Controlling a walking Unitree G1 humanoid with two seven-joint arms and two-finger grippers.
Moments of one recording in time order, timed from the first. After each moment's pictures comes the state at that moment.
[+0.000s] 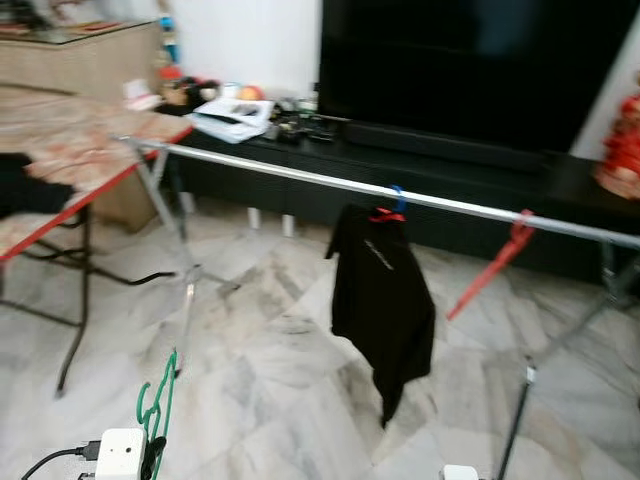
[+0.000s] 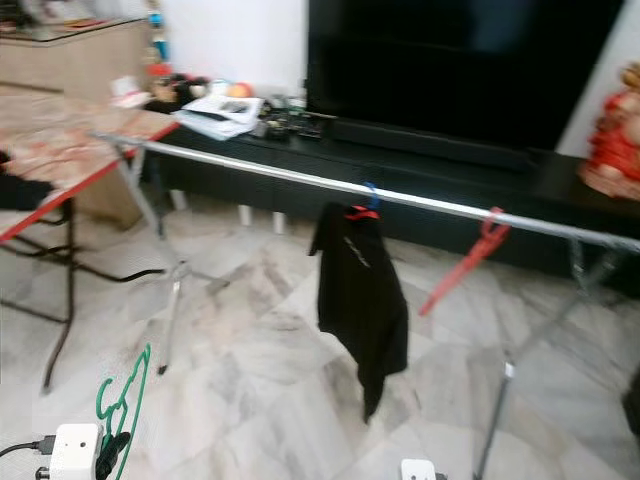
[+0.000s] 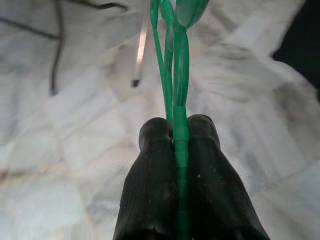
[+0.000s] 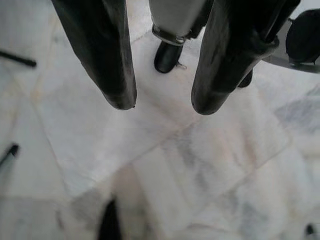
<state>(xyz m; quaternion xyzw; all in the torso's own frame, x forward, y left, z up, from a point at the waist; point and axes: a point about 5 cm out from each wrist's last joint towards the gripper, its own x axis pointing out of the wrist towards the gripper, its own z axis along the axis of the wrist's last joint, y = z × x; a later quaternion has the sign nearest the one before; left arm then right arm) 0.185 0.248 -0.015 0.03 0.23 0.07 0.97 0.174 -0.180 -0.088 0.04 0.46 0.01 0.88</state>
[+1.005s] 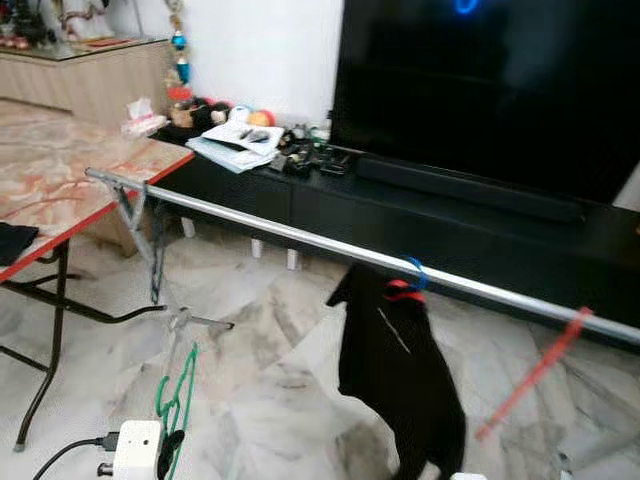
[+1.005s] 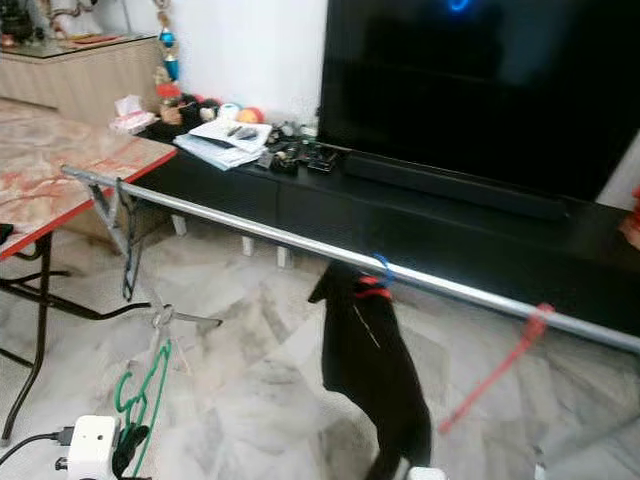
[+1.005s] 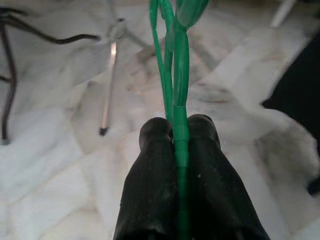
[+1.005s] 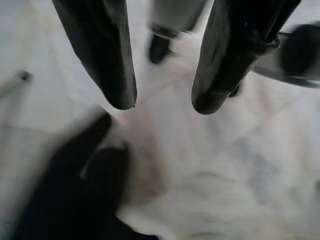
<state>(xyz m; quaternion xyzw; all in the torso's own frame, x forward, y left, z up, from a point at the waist) 0.192 0.243 -0.010 0.03 0.23 0.05 0.97 0.173 -0.172 -0.090 0.05 0.48 0.03 0.88</state>
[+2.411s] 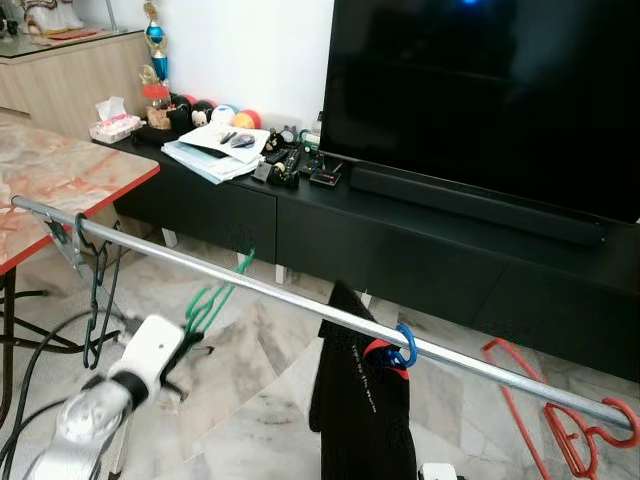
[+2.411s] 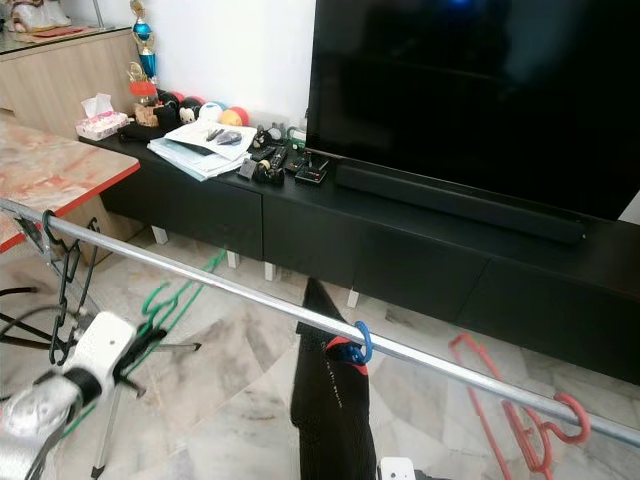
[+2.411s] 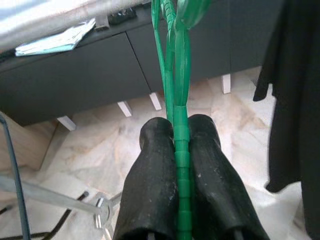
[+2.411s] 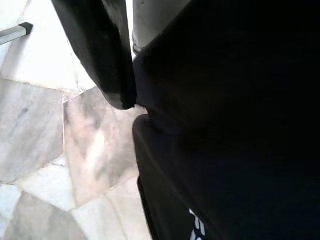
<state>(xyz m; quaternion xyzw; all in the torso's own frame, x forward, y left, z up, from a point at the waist) 0.287 0.239 0.097 0.22 0.07 -0.15 0.96 0.177 -0.161 -0.089 0.04 0.48 0.05 0.88</state>
